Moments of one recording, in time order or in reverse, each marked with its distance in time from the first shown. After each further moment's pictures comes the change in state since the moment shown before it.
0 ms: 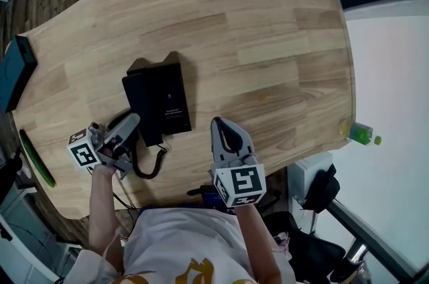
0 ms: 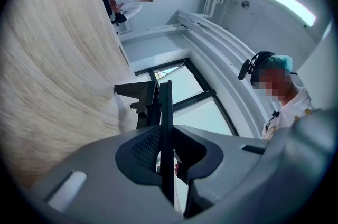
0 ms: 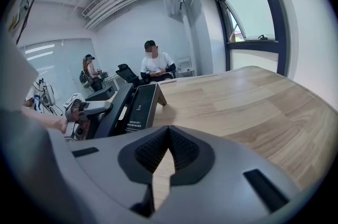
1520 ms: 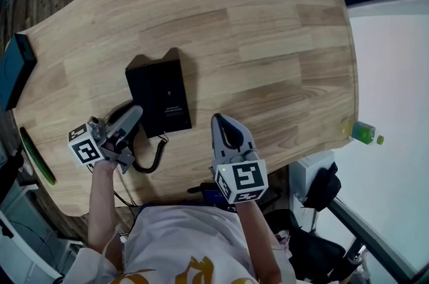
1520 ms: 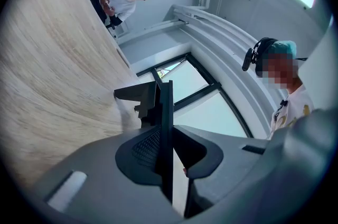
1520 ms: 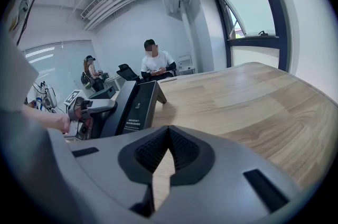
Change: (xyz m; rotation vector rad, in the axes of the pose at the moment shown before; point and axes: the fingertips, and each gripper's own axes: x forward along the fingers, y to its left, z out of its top) left arm 0.011 0.007 0.003 0.089 0.031 0.076; right arm 0.005 -0.002 -0.006 0.018 0.011 0.022
